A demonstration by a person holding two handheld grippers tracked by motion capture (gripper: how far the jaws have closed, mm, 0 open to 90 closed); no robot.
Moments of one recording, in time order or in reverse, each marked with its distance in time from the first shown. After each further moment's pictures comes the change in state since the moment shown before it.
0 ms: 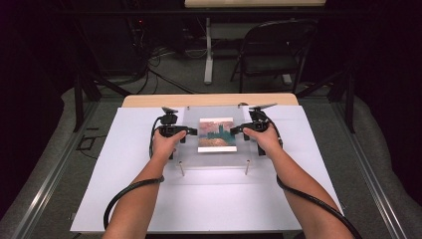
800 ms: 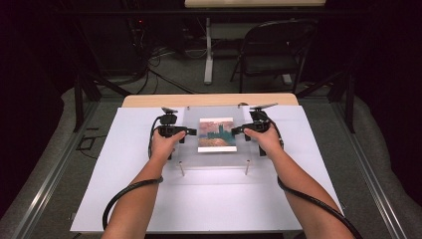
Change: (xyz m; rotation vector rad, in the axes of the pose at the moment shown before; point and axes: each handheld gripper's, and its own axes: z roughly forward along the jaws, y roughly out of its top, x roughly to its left) left arm 0.000 0.000 -0.002 -0.011 0.019 0.046; right arm 0.001 -0.002 -0.004 -0.017 -0.023 -0.035
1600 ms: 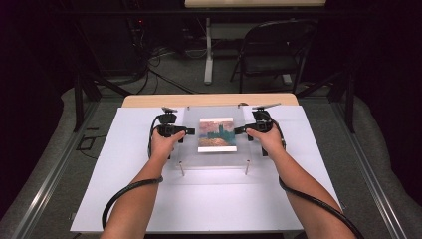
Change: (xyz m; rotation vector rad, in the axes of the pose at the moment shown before) left arm -0.002 0.001 -0.005 -0.016 0.048 0.043; right arm -0.002 -0.001 -0.007 -0.021 -0.021 -0.033
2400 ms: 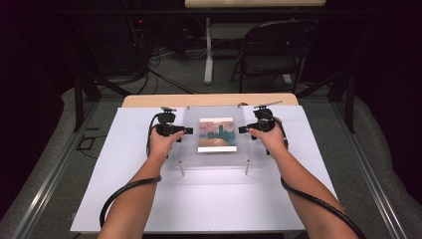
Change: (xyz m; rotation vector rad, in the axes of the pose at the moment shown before) left arm 0.000 0.001 -0.004 -0.019 0.019 0.044; right arm -0.001 0.002 -0.011 -0.019 -0.100 -0.076
